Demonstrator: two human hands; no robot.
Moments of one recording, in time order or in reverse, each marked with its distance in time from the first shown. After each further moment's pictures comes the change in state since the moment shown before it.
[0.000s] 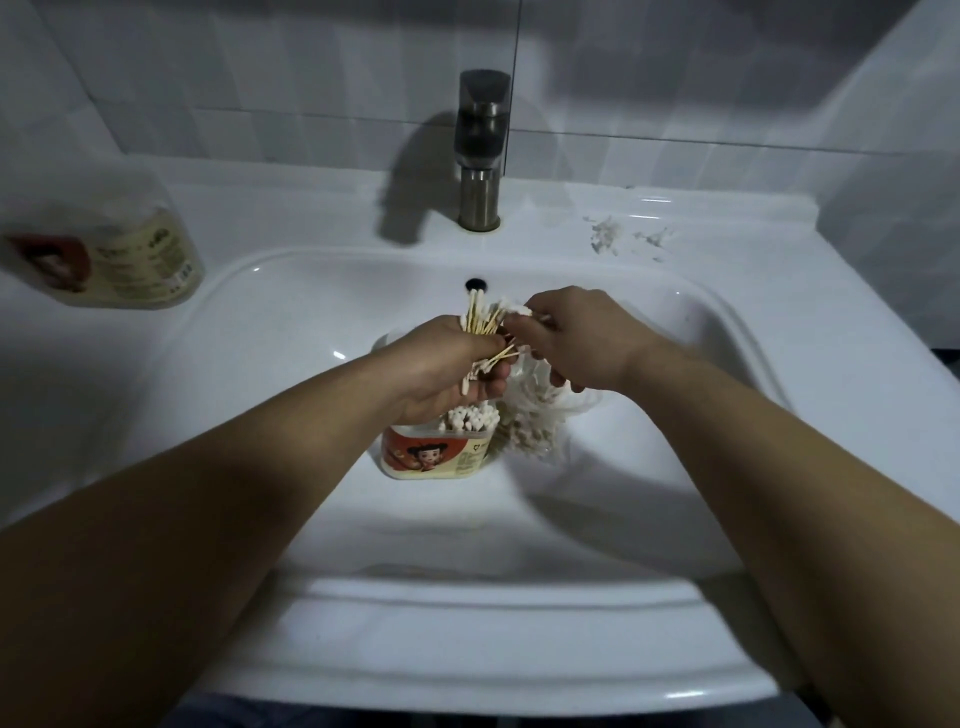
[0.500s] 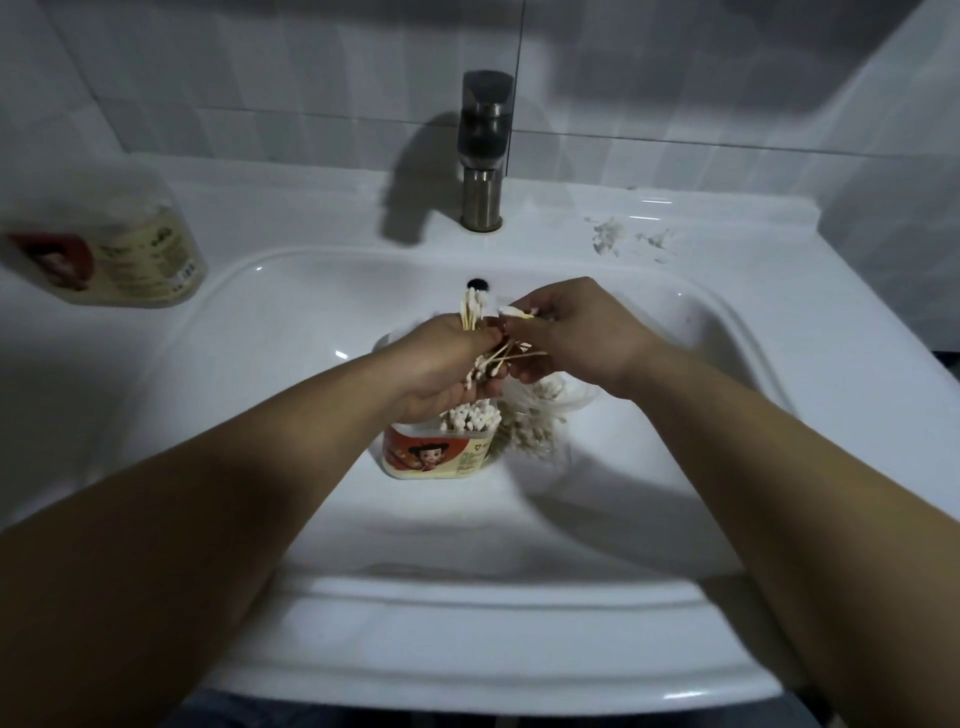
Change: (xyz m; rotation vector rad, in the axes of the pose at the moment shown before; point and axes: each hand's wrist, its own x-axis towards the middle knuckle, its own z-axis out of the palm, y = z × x) left_hand 0.002 -0.001 -0.001 0.039 0.034 0.026; right_hand 0.007 0.002 0.010 0.656 -0.022 0.071
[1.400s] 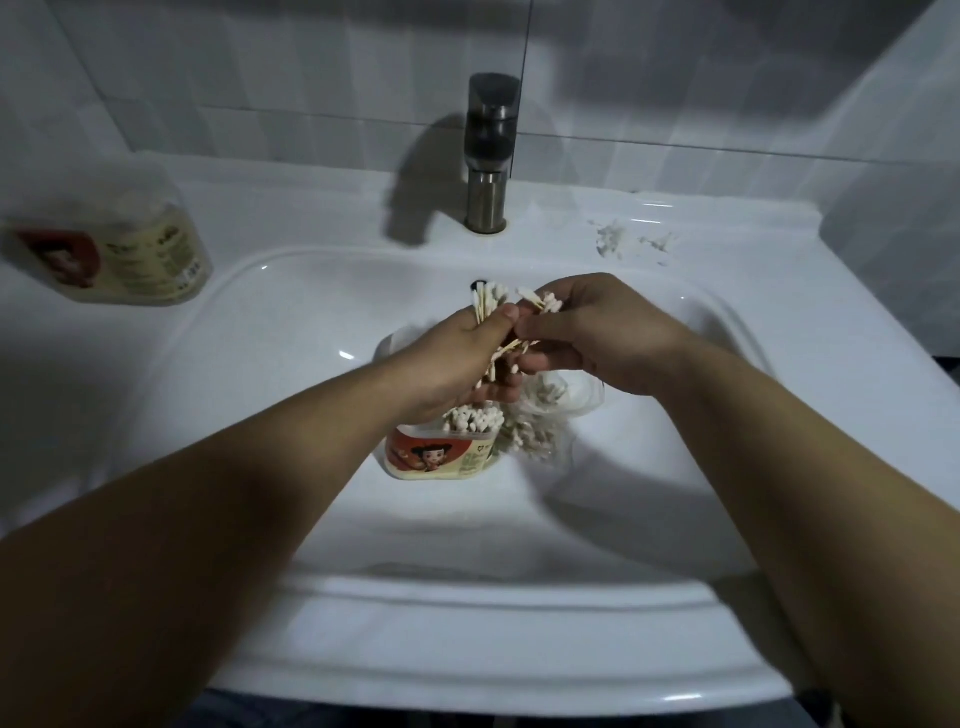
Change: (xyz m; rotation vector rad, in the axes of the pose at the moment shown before) left_hand -0.009 0.002 0.008 0.048 -0.058 0.124; right_hand -0.004 -0.007 -0.014 0.268 -0.113 0.076
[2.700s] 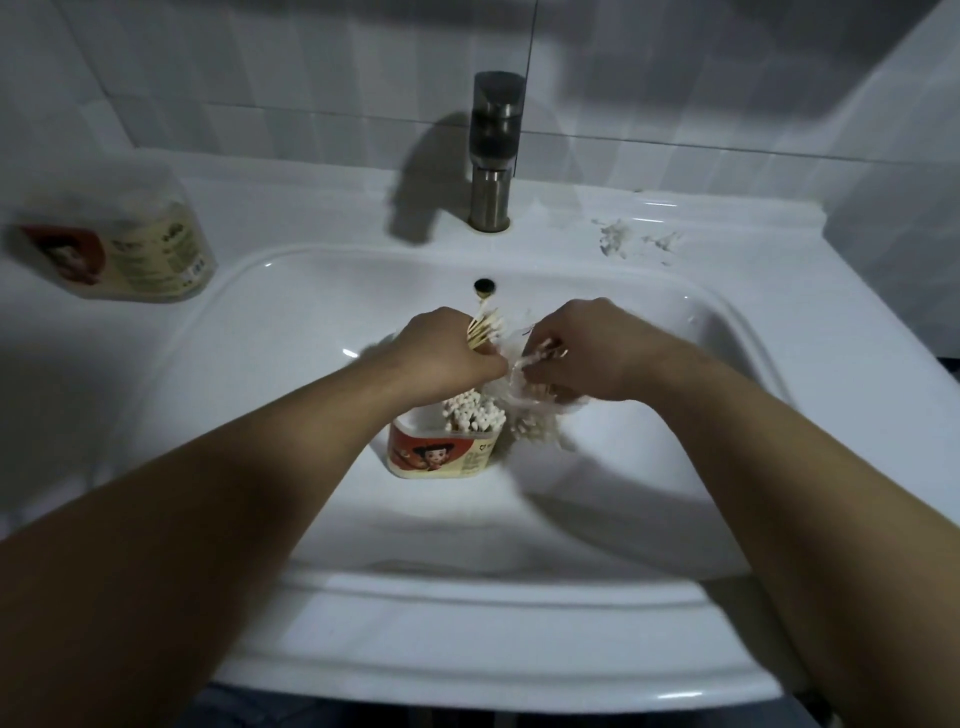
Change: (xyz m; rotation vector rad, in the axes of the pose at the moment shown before) left_hand 0.013 -0.005 -0.030 0.956 0.171 0.026; right_hand -0.009 -0.003 0.009 -1.130 0.034 -0.039
